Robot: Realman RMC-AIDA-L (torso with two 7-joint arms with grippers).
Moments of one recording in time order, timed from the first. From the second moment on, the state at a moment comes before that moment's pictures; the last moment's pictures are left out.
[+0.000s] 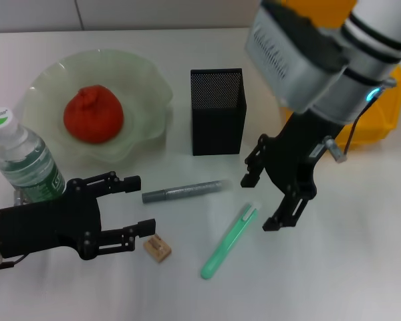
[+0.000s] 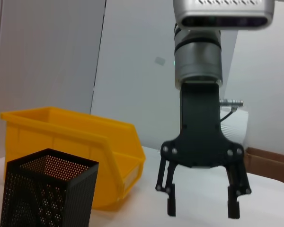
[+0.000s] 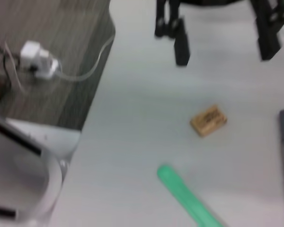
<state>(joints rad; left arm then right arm) -0.36 -2.04 0.72 0.48 1.92 1.74 -1.01 1.09 2.08 -1.21 -0.76 -2.52 -1.76 1.62</state>
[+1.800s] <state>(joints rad) -0.34 -2.04 0.72 0.48 1.98 1.74 -1.01 1.09 2.09 -1.74 -0.71 -2.33 -1.44 1.68</state>
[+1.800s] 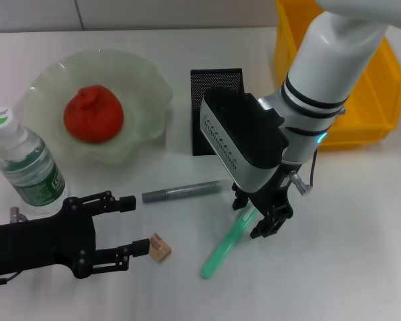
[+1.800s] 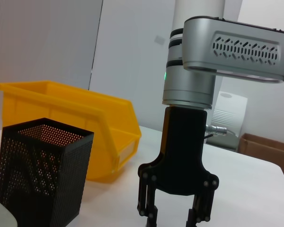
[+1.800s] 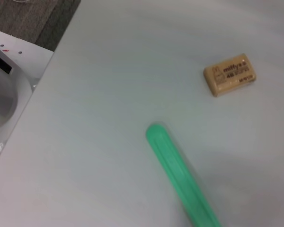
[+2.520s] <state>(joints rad) -0.33 -2.04 0.72 0.48 1.98 1.73 -1.01 1.09 2.09 -1.75 -0.68 -2.32 -1.42 1.68</state>
